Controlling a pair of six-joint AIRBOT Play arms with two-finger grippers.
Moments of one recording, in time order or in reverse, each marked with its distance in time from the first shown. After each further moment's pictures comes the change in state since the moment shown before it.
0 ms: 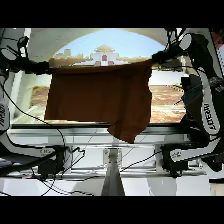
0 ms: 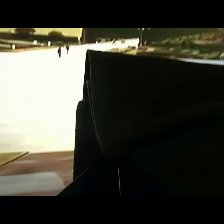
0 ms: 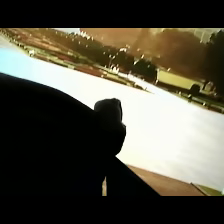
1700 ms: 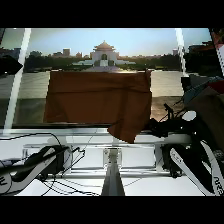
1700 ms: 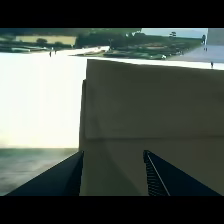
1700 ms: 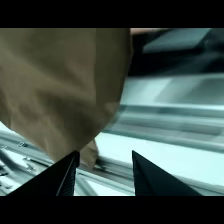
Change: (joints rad) left arm 0.097 0.581 -0.038 -0.010 -0.259 -0.051; right arm -0.160 0.751 -1.299 0.521 0.114 0.232
